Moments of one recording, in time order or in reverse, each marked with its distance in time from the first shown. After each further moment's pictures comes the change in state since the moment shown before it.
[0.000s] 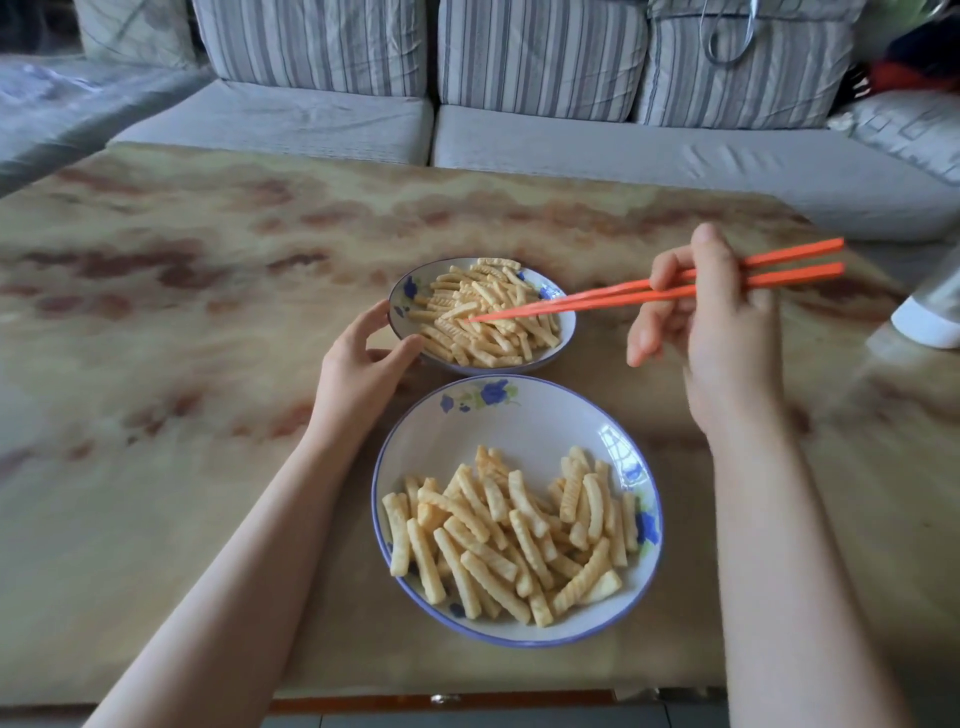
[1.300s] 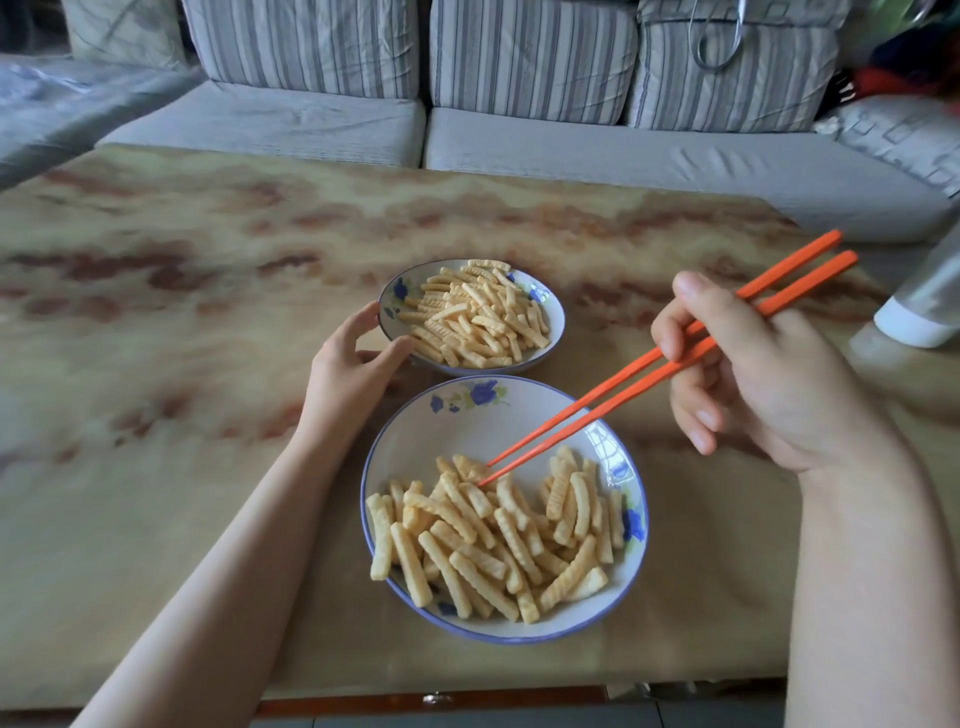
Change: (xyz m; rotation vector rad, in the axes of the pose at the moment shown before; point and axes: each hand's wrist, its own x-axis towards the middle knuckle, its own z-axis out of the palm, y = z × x) left_hand 0.000 0.001 0.000 0.025 0.010 -0.014; right_hand -0.025 -0.037 -0.036 -0.178 -0.395 0.171
